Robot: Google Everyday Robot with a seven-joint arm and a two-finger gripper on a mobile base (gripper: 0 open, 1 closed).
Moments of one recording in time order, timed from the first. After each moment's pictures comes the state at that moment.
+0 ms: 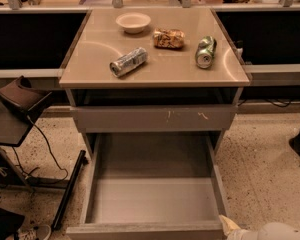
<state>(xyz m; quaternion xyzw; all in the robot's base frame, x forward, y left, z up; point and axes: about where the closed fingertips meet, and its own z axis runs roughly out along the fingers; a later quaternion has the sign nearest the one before) 0.290 -0.208 0.458 -0.57 0.79 0.09 0.19</state>
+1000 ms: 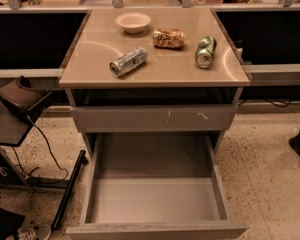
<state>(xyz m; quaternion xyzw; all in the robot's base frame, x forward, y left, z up) 0.212 -0.279 0.456 -0.51 0.85 0.02 0.10</state>
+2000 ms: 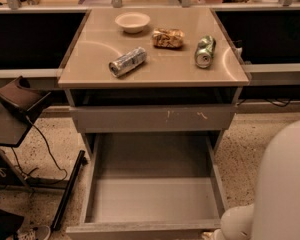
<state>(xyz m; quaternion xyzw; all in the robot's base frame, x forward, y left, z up) 0.269 -0.197 0.386 -0.70 0.70 0.12 0.03</state>
